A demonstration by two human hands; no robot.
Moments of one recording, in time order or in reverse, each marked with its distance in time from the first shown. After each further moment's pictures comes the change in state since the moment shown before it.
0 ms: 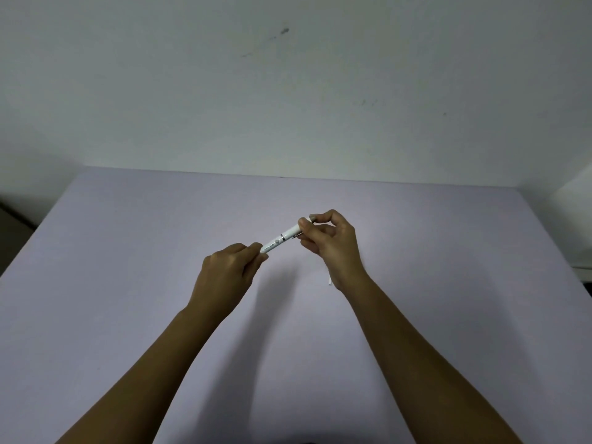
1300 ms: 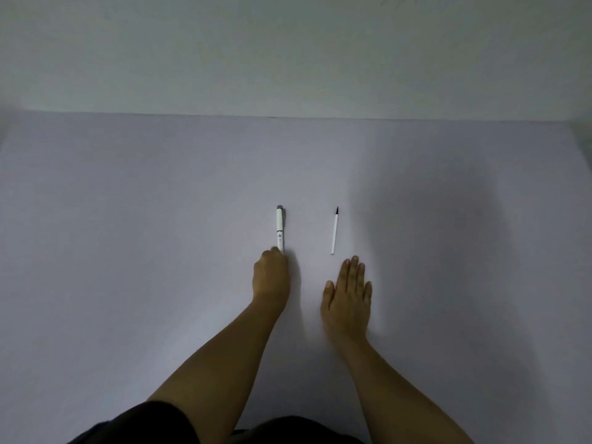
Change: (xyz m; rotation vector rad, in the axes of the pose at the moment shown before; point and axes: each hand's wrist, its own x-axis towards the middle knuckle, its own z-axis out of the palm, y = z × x) left_hand 0.007 0.007 0.182 -0.079 -0.428 -0.665; right_hand -0.026 0.221 -0.075 -1.398 0.208 0.133
